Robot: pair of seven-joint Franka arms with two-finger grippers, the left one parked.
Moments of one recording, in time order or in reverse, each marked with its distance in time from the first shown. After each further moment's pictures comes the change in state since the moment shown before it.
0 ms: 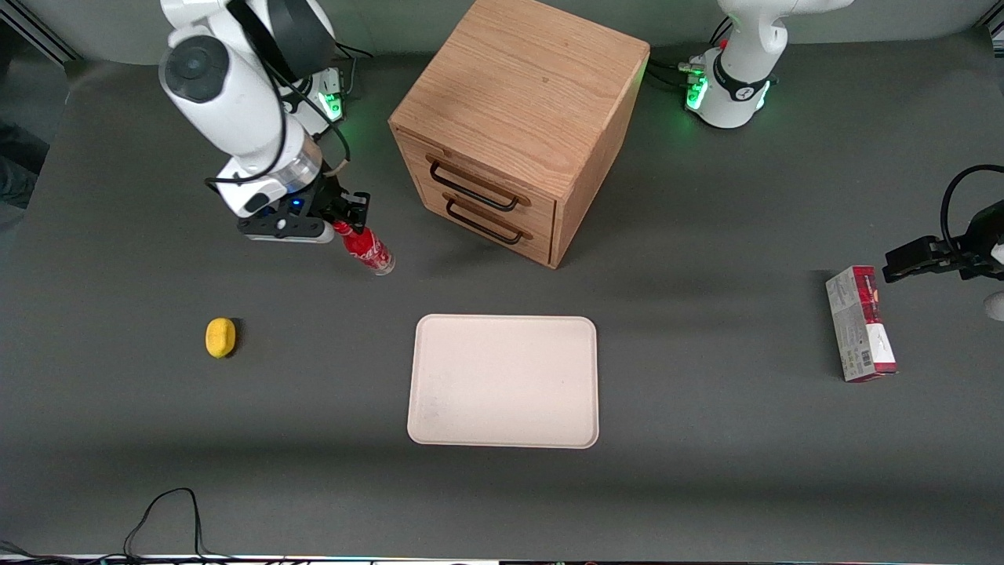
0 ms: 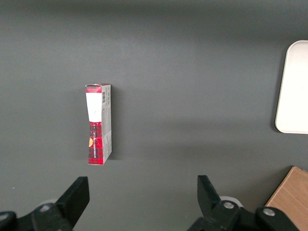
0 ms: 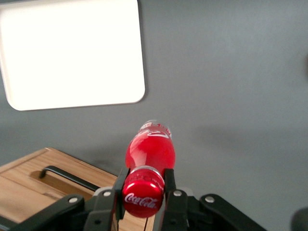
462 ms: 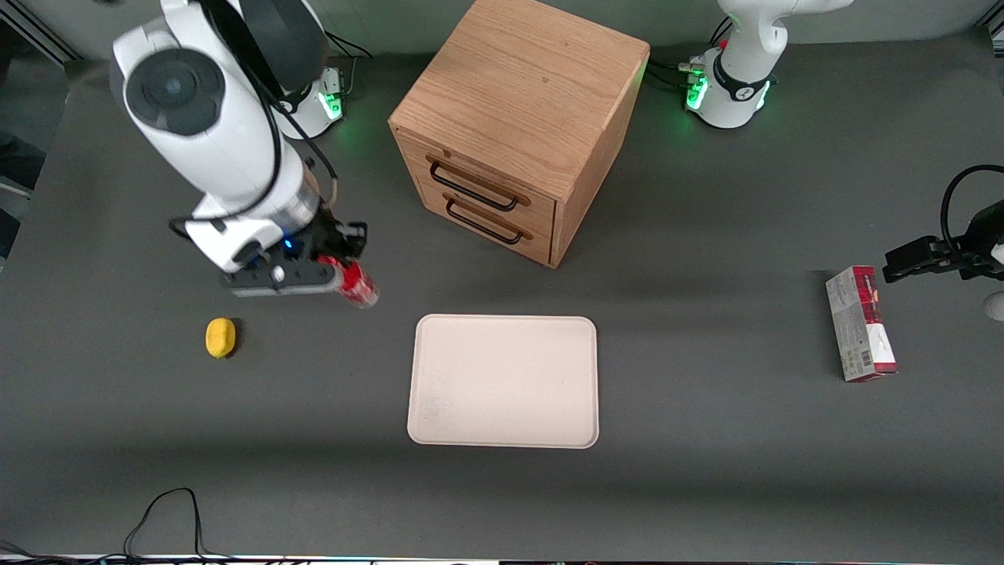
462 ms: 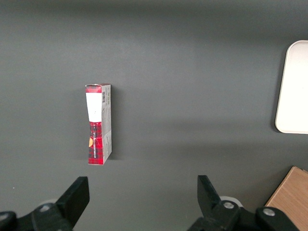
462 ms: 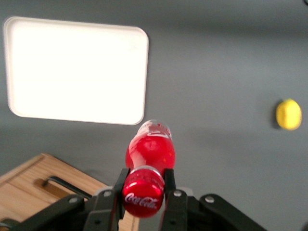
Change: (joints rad) arm 0.003 0.500 0.200 0.733 -0.328 -0.376 0.004
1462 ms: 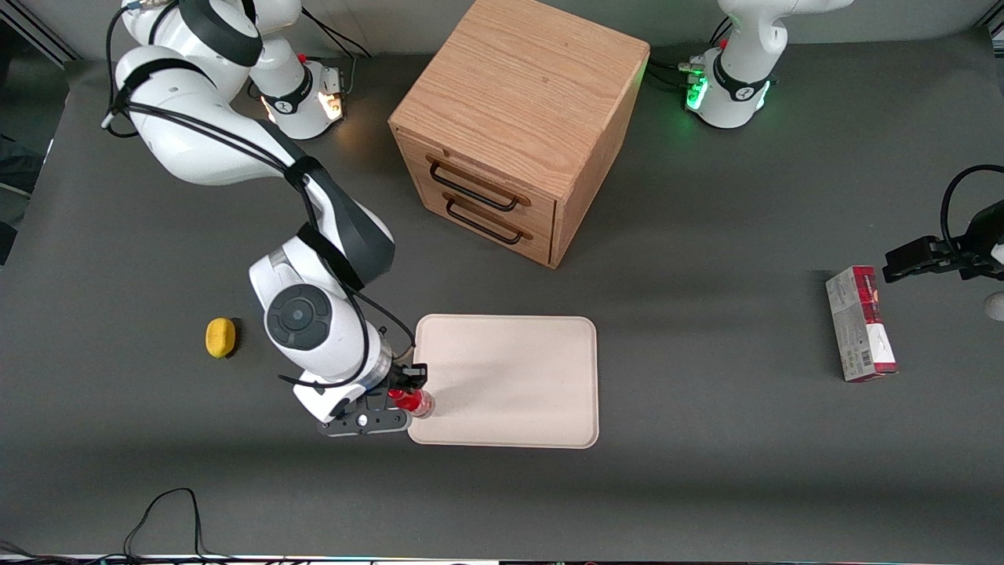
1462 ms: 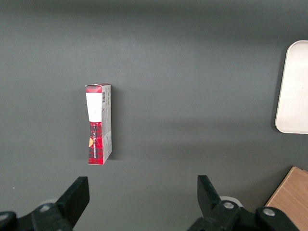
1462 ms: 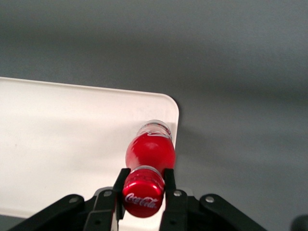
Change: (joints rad) arm 0.046 0.469 0.031 0.165 -0.269 0.370 0.000
